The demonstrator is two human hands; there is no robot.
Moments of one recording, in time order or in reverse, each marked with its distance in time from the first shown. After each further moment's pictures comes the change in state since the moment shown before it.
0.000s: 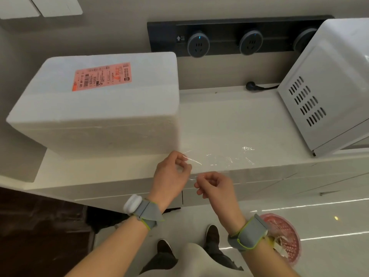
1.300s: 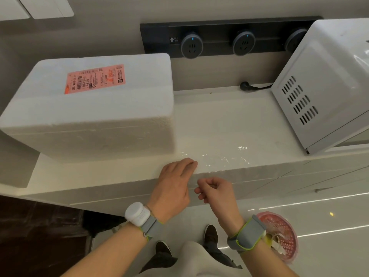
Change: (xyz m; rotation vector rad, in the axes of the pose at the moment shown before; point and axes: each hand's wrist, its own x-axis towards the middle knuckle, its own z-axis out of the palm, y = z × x) left_hand -0.015 -0.017 0.006 0.622 -0.186 0.571; right_hand 0.000 0.010 -0.006 -0.049 0.061 0.076
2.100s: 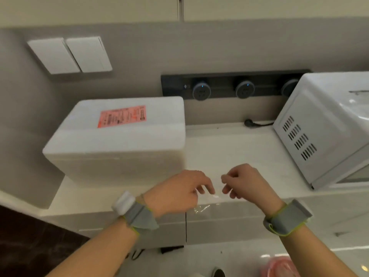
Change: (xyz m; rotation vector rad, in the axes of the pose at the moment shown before) left_hand 0.044 0.013 -0.118 -0.396 -0.293 0.072; right_hand 0.030 -0.132 -0.055 -0.657 -0.129 -0.186
